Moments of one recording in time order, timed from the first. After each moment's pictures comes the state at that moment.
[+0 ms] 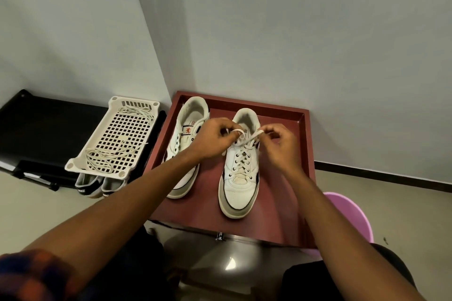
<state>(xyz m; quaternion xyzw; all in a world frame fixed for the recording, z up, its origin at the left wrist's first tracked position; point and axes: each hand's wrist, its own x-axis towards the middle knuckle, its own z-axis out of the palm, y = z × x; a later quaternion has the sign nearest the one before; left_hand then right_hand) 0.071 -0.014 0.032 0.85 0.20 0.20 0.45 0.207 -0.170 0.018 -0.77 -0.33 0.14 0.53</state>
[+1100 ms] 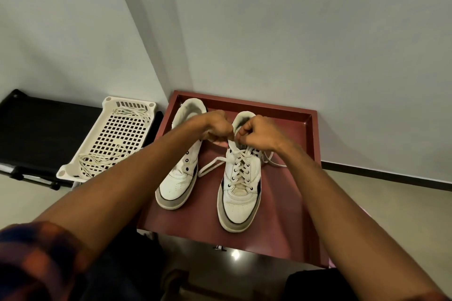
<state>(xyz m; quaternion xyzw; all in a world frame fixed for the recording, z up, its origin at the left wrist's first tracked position) 0.132 0.030 0.053 0.71 0.40 -0.18 0.55 0.237 -0.093 0.038 -0.80 -0.46 0.31 0.21</state>
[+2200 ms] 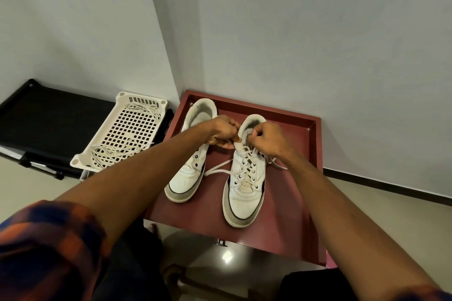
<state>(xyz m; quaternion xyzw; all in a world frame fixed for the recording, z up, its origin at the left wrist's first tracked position) 0.116 0.027 0.041 0.63 0.42 -0.11 0.64 0.231 -0.100 0.025 -0.83 -0.42 0.26 0.25</state>
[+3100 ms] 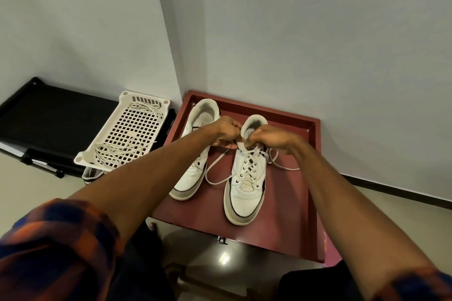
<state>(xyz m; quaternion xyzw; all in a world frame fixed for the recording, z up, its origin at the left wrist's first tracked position) 0.115 0.019 0.038 0.64 0.42 -0.08 0.64 0.240 -0.094 0.048 -0.72 -0.37 0.54 0.23</state>
